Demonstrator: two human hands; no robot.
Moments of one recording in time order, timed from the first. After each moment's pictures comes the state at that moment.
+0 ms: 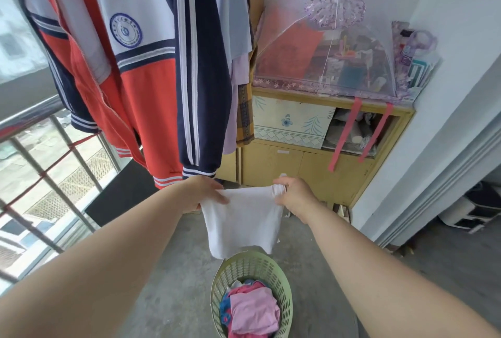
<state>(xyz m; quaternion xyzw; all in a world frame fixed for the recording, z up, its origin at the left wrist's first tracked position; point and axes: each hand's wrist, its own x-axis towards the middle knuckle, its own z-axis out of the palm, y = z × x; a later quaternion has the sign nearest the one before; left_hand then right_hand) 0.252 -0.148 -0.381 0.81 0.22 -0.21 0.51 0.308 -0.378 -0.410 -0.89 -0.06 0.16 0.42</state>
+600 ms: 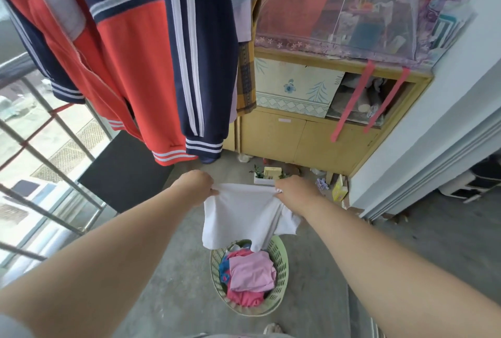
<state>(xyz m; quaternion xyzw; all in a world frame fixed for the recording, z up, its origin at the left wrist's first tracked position) 0.266 -0.144 -0.458 0.97 0.06 -0.23 0.02 0.310 -0.389 -0.453 -0.95 -0.25 0.18 0.00</state>
